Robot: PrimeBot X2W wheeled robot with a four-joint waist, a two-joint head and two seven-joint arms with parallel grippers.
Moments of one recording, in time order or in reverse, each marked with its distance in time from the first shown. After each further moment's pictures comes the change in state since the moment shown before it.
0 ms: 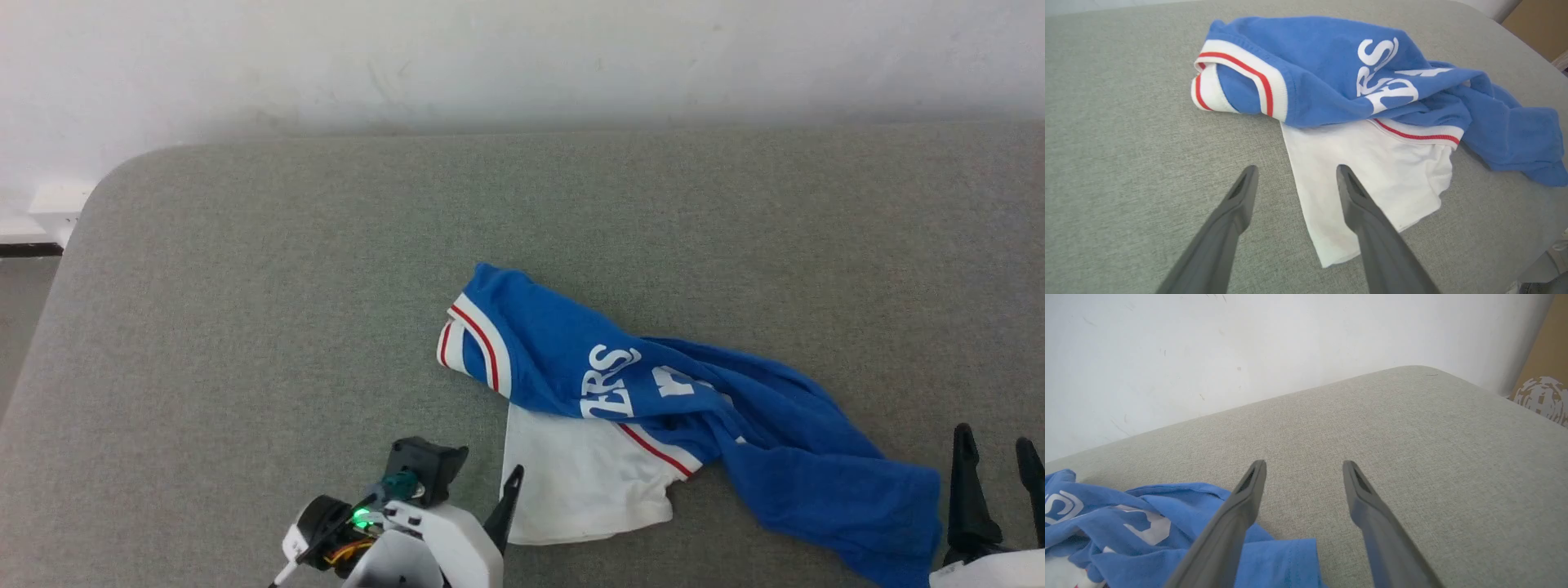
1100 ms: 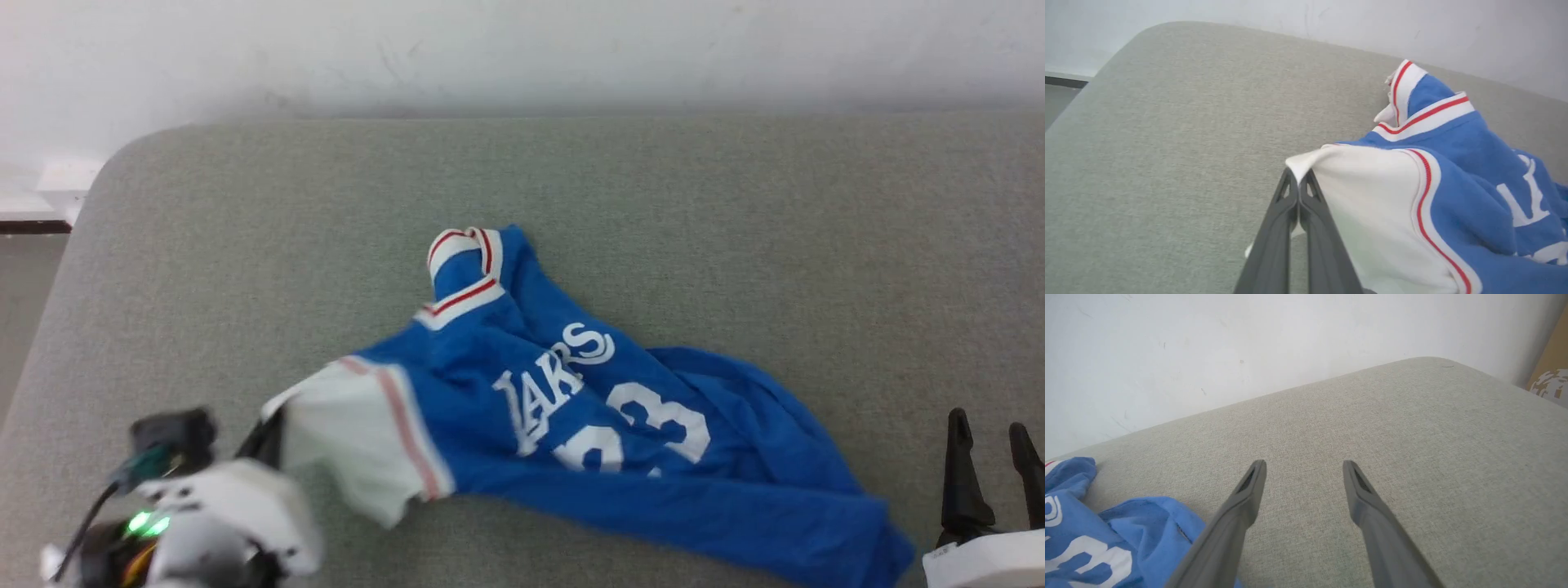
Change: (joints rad) left arm 0.016 0.101 0.270 -0.138 -0.160 0.190 0.052; right arm -0.056 0.000 0.003 0.058 0.000 0.000 -0.017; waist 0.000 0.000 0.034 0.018
